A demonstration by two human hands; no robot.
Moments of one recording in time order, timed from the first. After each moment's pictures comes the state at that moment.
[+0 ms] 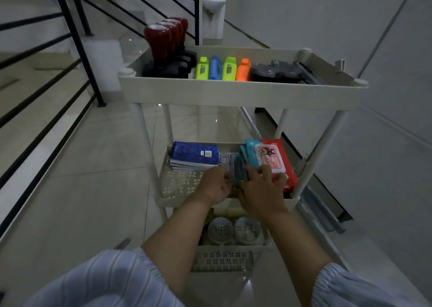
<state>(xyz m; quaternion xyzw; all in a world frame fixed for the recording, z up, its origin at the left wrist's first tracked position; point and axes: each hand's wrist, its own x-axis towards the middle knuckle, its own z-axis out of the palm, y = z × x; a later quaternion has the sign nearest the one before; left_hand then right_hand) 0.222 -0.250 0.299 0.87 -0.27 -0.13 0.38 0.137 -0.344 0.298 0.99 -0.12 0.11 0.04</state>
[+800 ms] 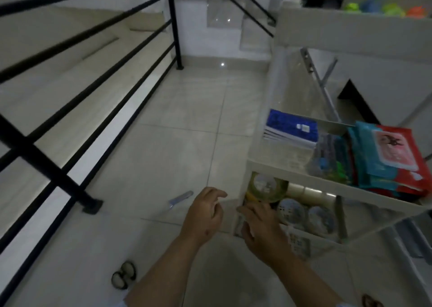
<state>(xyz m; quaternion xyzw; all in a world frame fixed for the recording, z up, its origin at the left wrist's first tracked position) 0.170 -0.040 0.191 0.88 -0.15 0.02 0.46 0.129 -0.201 0.168 0.96 0.15 0.15 -0.21</state>
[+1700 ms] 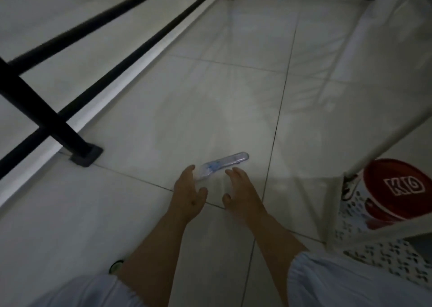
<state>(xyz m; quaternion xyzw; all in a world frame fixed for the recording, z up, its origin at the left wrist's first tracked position) 0.303 0.128 -0.179 0.91 0.08 -0.06 0.39 0.321 -0.016 -0.193 0.92 0.09 -0.15 -0.34</state>
